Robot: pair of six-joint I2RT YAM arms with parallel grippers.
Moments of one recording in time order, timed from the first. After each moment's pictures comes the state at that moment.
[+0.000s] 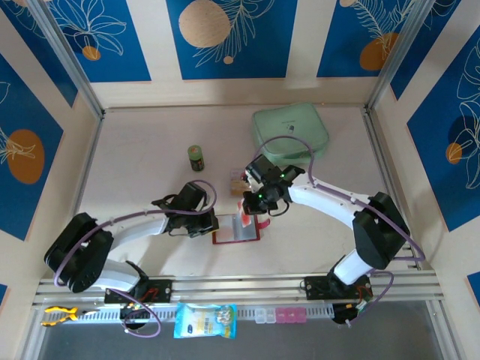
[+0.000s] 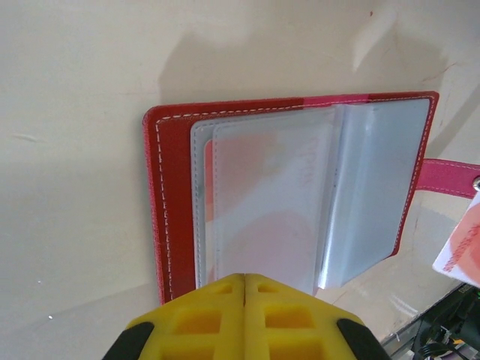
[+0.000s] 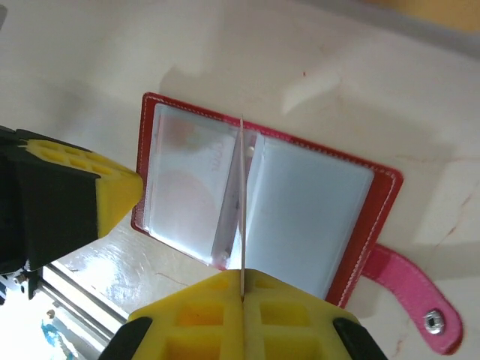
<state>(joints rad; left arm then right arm) -0.67 1.38 0.61 -0.29 0.36 -0.91 0.75 1.55 1.11 -0.75 -0.29 0.47</state>
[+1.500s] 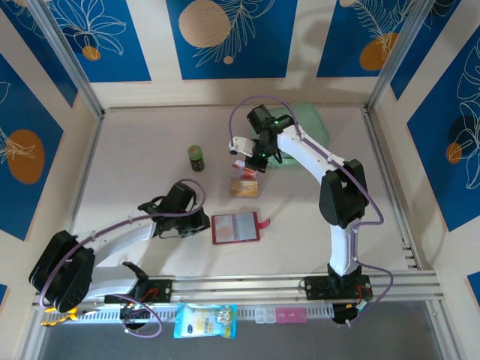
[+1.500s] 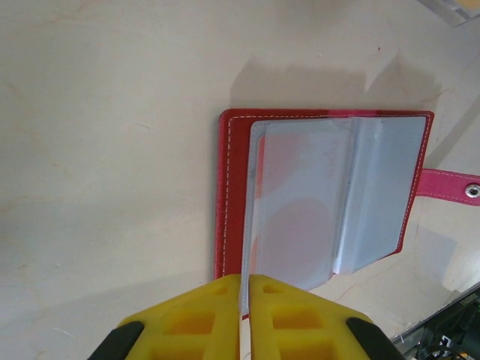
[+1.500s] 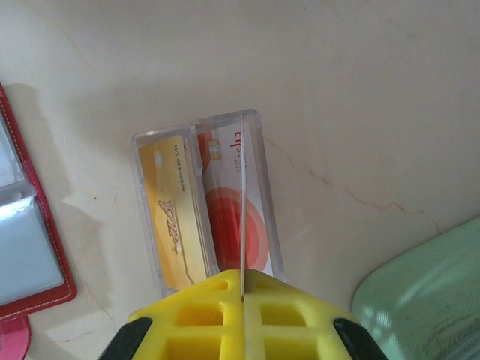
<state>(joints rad) -0.62 1.23 0.57 -0.39 0.32 -0.89 0.52 1.99 1.77 -1.03 -0.25 -0.80</state>
